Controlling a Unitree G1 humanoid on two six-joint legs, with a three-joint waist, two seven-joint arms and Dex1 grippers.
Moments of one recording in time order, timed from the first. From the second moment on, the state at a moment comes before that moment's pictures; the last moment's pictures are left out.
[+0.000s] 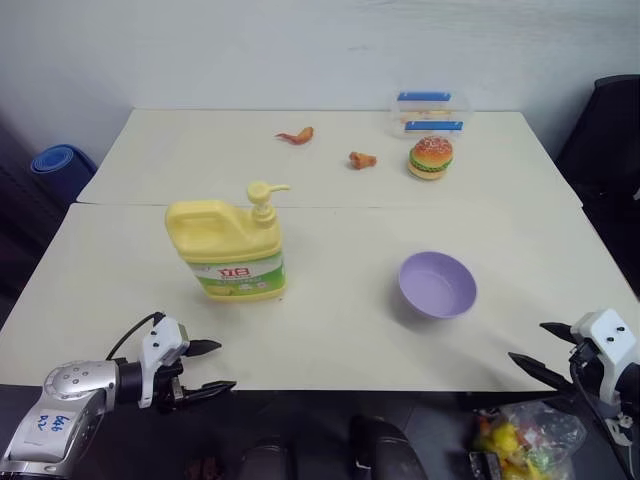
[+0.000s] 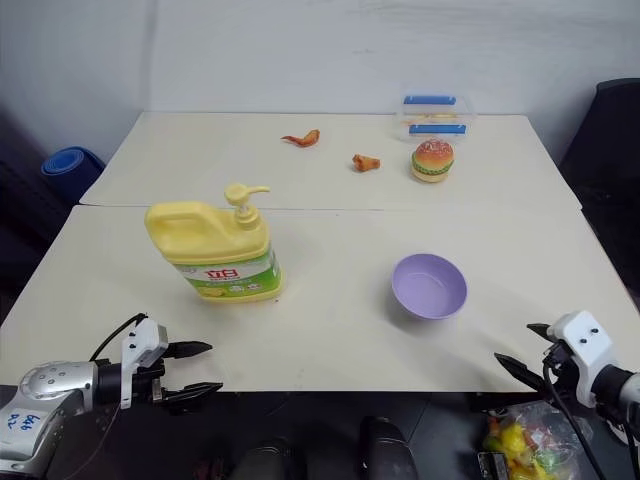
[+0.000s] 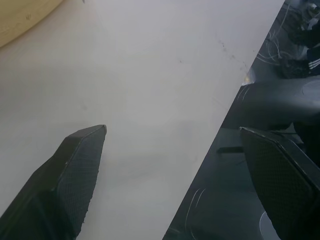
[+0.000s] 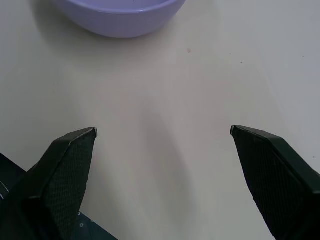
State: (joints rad) left arm 0.17 0.77 0.17 -0.14 -0.37 0.34 -1.06; right arm 0.29 -0.84 -0.46 -0.05 0.34 0.23 0.94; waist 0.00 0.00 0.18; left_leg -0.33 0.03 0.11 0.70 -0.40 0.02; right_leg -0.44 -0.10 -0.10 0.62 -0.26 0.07
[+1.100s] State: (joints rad) left arm -0.52 1.01 0.09 -0.41 -0.85 0.75 -1.31; right arm -0.10 -0.93 -0.09 -0.37 0.35 0.49 0.92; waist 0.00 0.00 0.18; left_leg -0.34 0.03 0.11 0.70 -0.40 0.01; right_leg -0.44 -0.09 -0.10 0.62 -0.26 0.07
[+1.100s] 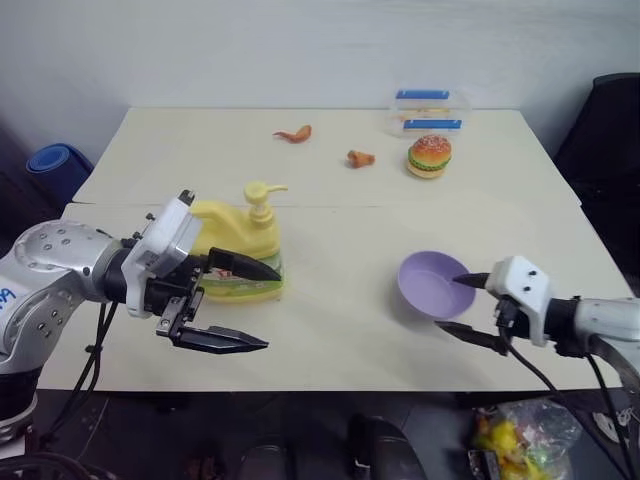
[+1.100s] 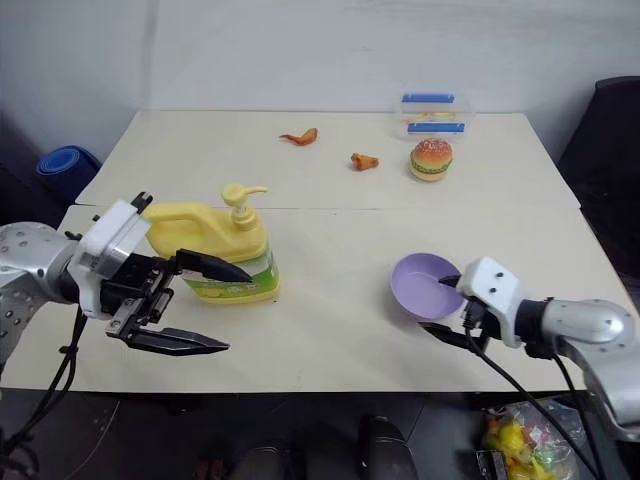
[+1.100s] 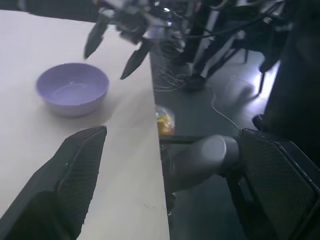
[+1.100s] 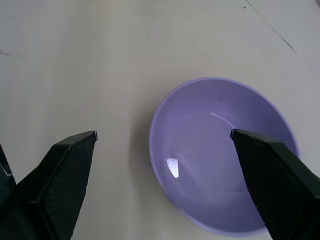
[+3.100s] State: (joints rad) left arm -1.14 0.94 0.00 0.36 -0.50 0.53 -1.49; right arm -1.18 -0.49 0.45 0.31 0.04 0.30 1.28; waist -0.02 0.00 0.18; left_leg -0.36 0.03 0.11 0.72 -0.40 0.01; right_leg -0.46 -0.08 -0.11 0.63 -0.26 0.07
